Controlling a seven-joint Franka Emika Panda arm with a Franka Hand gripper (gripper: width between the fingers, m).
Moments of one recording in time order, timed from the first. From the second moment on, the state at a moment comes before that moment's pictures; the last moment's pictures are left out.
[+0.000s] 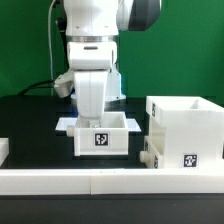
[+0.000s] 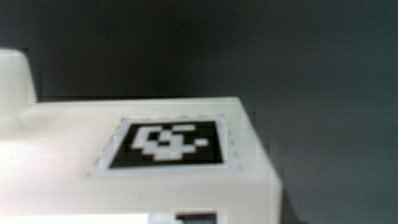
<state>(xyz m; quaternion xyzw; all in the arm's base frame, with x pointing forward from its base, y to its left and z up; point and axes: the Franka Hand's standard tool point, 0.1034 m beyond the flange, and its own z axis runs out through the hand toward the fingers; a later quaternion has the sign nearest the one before) 0.522 -0.045 0.051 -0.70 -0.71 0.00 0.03</state>
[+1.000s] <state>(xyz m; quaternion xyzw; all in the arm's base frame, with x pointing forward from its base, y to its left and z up) 0.542 -0.027 0.056 -0.71 -0.70 -0.02 0.01</state>
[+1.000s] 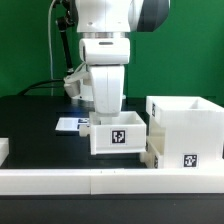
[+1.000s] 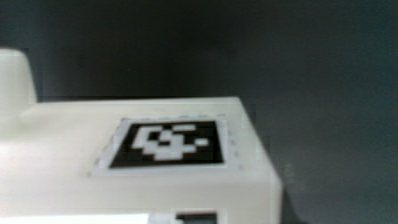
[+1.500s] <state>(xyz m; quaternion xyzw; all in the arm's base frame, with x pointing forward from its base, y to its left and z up) 0.544 -0.015 0.057 -0.72 -0.70 -0.02 0.01</state>
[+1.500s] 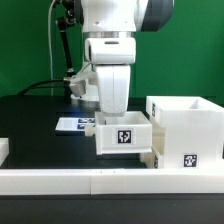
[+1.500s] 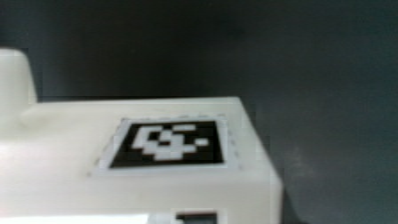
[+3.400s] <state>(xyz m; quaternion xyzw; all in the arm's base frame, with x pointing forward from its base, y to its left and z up) 0.541 0.005 0.055 -0.73 -0.69 -0.01 0.02</state>
